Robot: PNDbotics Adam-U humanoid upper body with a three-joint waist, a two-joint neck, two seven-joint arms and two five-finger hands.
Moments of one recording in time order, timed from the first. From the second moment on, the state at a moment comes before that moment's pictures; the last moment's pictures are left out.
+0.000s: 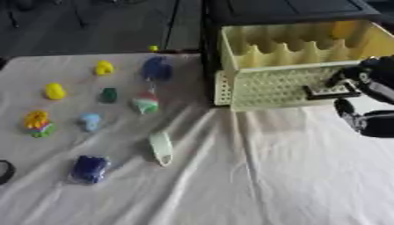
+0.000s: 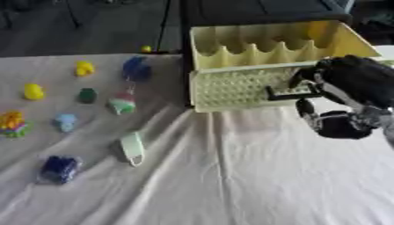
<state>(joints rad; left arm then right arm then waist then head) -0.47 0.53 0.13 -1.98 -0.72 -0.02 0.58 -0.55 -0.78 0.05 -1.98 0.91 0.09 0.58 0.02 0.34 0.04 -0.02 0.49</state>
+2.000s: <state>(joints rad) -0.50 0.77 0.02 -1.98 -0.73 0.00 0.02 -0.59 -0.72 -0.11 -1.98 0.51 -0.17 -0.72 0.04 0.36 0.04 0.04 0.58</state>
